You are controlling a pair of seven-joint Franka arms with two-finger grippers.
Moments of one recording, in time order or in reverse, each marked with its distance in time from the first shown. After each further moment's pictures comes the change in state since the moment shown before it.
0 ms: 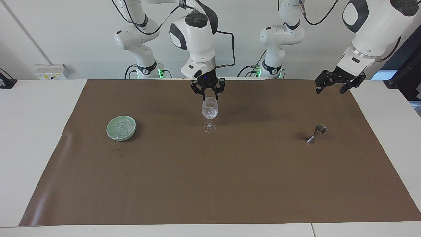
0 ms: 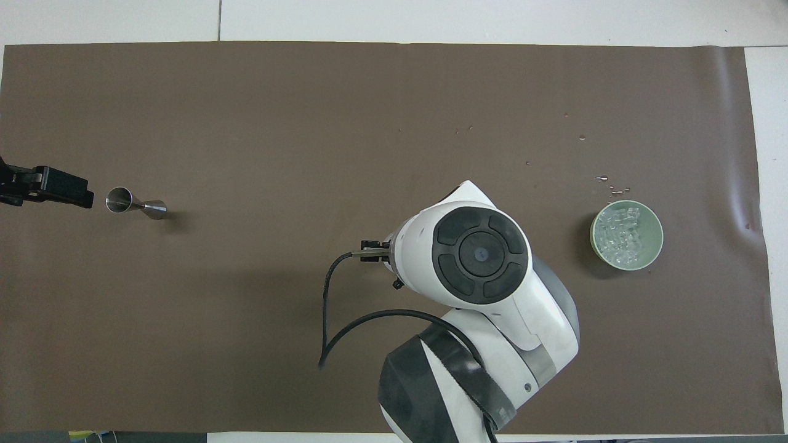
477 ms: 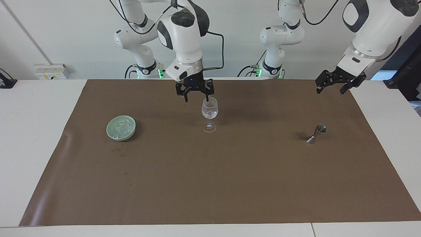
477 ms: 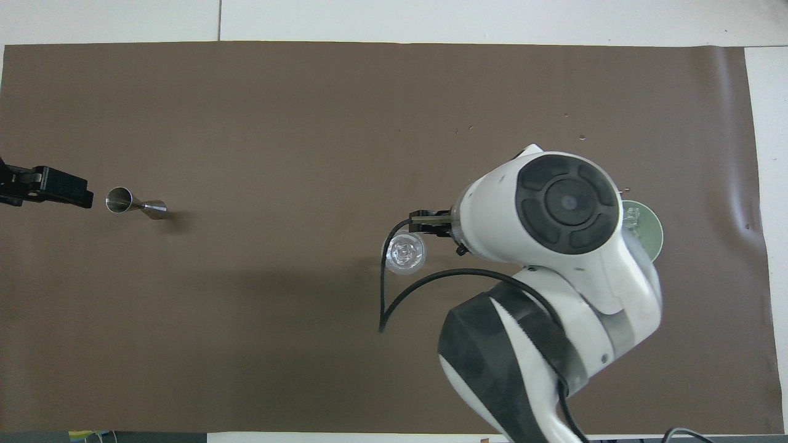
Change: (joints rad) left arm 0.000 0.000 0.000 0.000 0.001 0.000 0.000; right arm -0.139 -0.043 -0.014 0.027 -0.053 -0.119 -0.120
